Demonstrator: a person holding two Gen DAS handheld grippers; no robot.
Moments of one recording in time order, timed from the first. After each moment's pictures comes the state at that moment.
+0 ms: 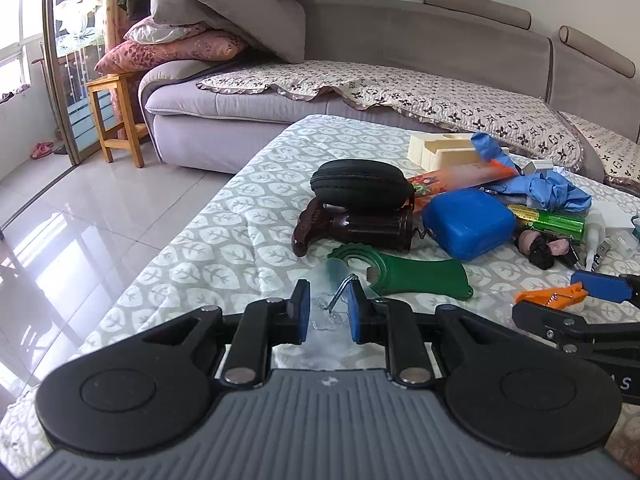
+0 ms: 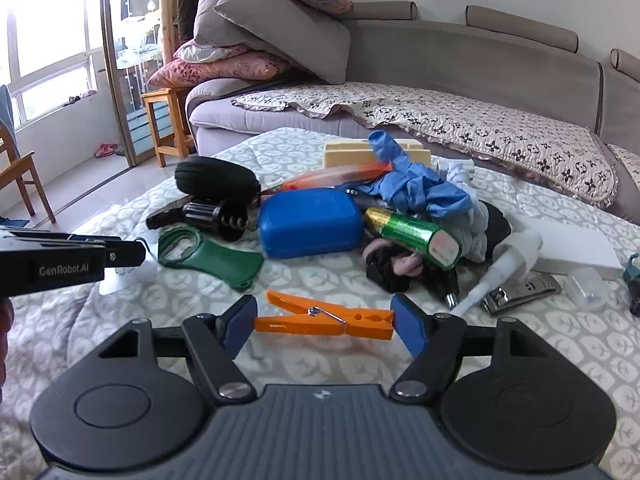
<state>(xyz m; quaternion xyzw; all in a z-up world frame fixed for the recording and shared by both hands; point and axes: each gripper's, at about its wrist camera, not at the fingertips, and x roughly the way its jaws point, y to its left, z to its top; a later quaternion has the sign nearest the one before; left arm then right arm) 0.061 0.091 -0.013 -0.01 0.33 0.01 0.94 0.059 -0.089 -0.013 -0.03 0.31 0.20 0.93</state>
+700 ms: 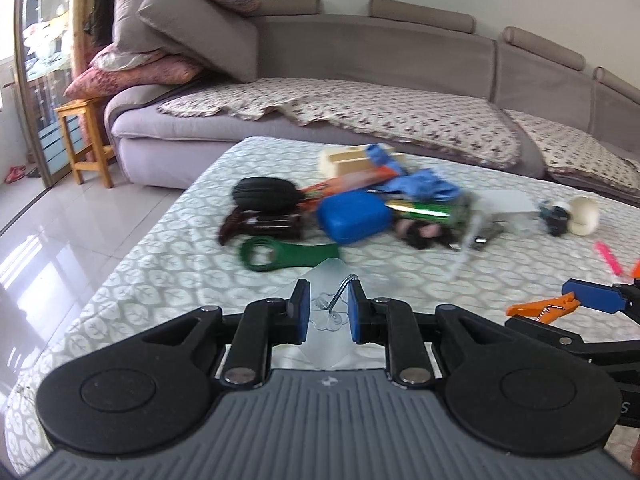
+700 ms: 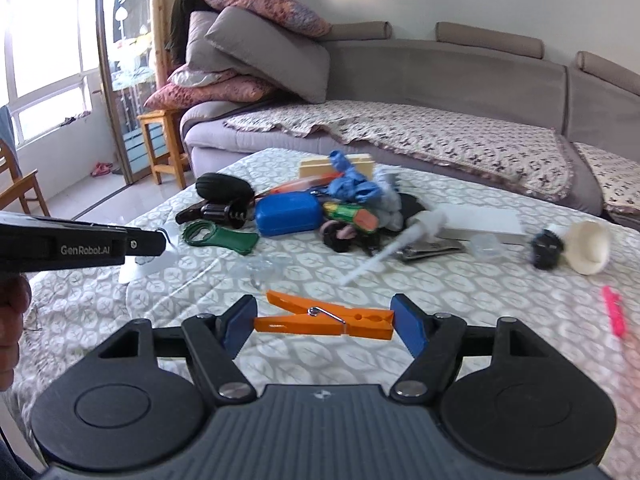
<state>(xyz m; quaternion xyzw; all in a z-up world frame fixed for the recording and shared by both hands) -0.004 0.028 0.027 0.00 0.31 -0.05 0.95 -0.032 -0.152 0.024 -0.01 0.28 0.17 0.94</state>
